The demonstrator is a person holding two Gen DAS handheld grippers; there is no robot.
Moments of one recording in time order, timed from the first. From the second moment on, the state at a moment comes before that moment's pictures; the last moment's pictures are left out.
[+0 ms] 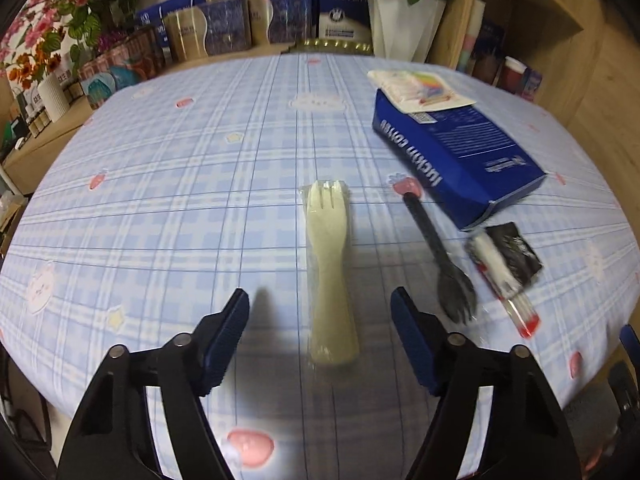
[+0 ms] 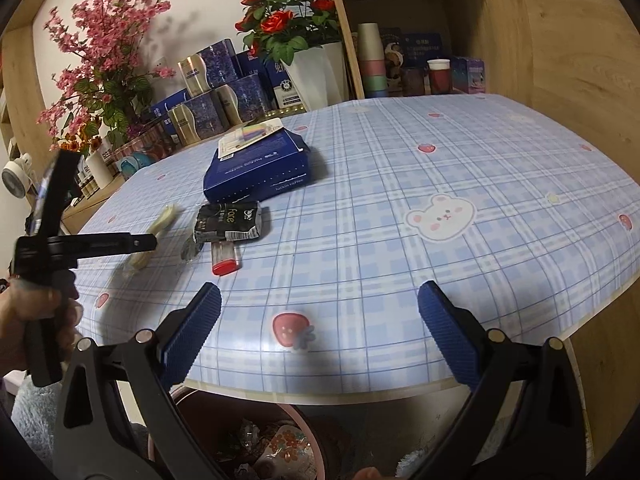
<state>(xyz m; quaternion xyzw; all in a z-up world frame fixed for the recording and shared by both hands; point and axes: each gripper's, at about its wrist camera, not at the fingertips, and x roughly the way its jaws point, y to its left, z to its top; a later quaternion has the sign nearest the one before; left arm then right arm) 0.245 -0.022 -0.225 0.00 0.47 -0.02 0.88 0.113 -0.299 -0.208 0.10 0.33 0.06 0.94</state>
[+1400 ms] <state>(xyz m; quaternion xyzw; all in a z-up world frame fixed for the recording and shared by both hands) 0.146 0.039 -0.183 -0.14 0.42 -0.05 0.90 0.244 -0.217 -0.205 0.09 0.44 0.21 0.87</state>
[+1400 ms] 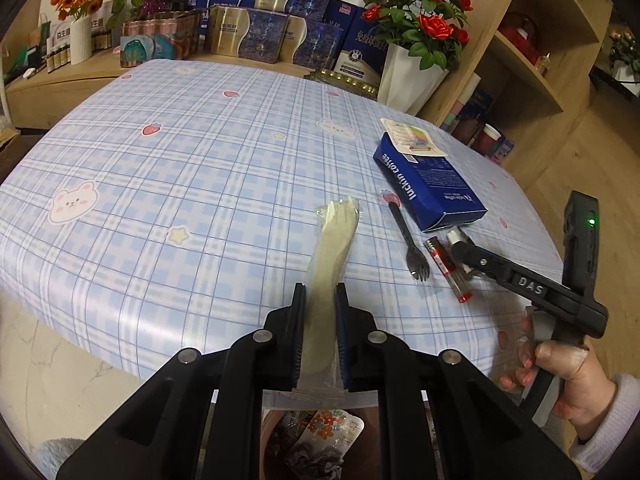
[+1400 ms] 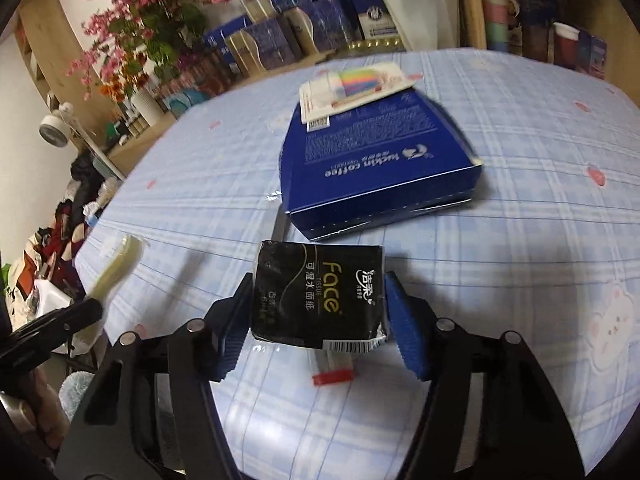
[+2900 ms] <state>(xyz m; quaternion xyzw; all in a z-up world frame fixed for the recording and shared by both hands) 0.061 -0.039 -0.309 -0.07 0.59 -0.16 0.79 0.072 -0.224 -0.207 0.06 0.41 0.23 0.88</state>
